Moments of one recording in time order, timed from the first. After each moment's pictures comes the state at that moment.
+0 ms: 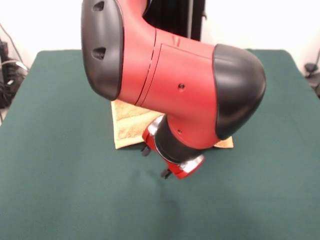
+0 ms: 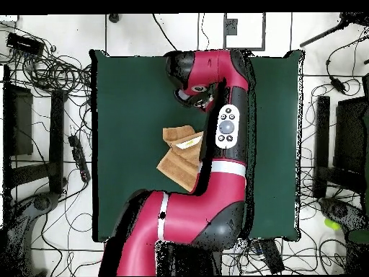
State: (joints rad) arm -0.08 0.16 -0.14 0.24 -0.22 1.52 2.44
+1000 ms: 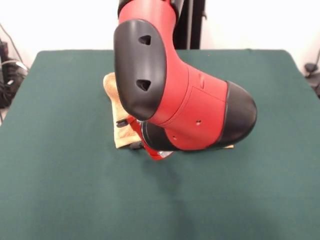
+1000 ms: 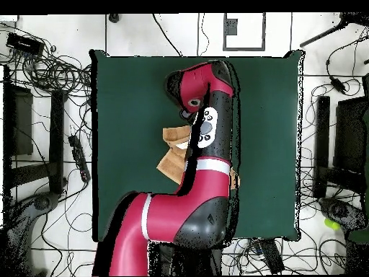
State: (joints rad) arm -0.03 0.23 -0.32 0.28 -0.35 1.64 2.44
